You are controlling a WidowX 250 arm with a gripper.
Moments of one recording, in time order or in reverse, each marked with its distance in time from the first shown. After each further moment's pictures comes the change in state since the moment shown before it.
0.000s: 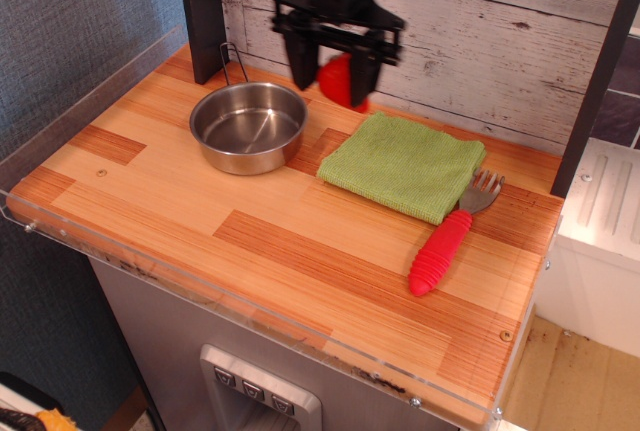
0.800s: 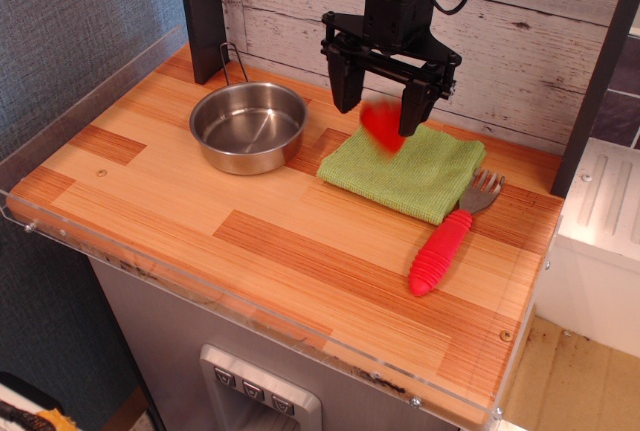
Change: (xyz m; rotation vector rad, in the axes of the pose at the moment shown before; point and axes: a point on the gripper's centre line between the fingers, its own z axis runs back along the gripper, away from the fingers) arm 0.002 -0.030 -0.013 0.020 0.012 -0.049
